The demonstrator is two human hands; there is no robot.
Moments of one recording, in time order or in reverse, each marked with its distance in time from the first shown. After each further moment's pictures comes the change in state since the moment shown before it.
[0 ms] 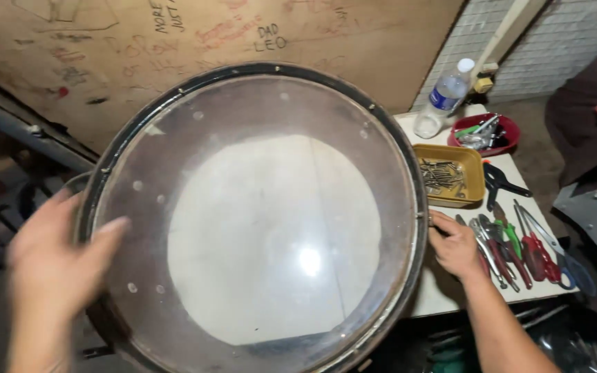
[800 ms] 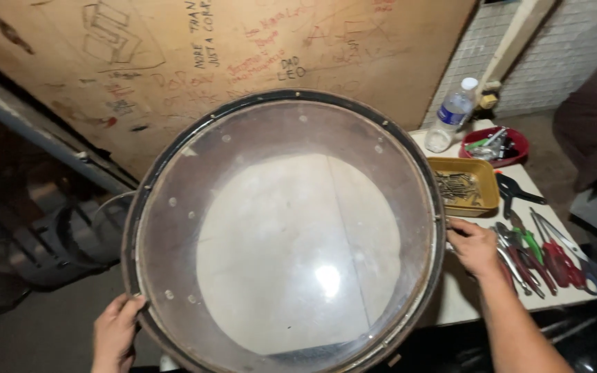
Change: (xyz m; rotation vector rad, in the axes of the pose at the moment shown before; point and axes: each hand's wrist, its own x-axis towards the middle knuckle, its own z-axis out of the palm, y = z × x) left_hand -0.125 -0.165 0.100 -0.843 -0.127 -0.944; right_hand -0.002 0.038 0.000 -0.234 0.248 0.196
